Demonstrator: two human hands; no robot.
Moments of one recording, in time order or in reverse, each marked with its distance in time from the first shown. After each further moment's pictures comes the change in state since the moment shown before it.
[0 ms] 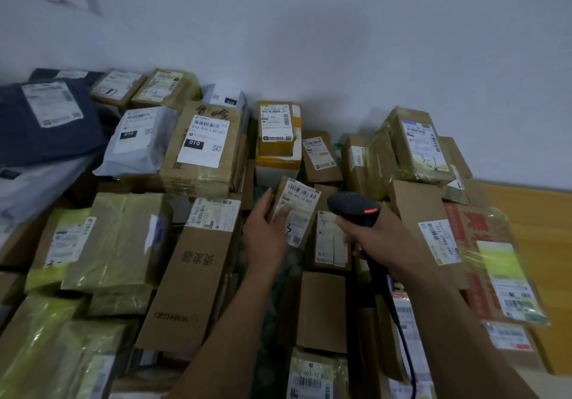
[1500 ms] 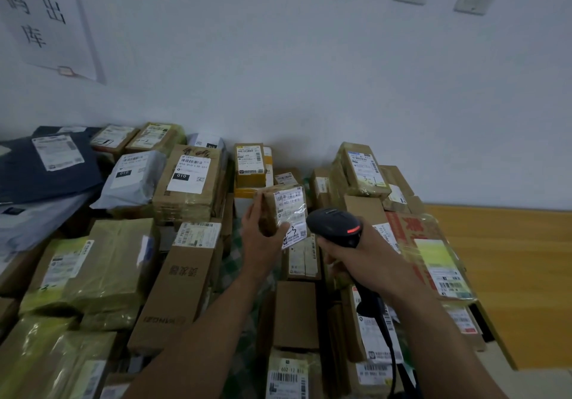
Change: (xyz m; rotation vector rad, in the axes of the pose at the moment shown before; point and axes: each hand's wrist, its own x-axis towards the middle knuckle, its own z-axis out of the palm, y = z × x) left_hand -0.015 0.012 0.025 0.113 -0.045 0.358; right_hand -0.114 -0.030 -0.025 -0.109 0.049 -0.166
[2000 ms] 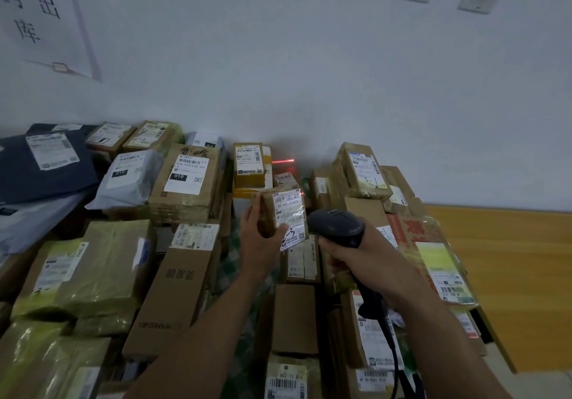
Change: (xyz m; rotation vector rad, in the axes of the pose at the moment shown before) left_hand 0.009 -0.022 0.007 0.000 0.013 -0.032; right_hand 0.009 0.004 -0.006 0.005 -0.022 0.008
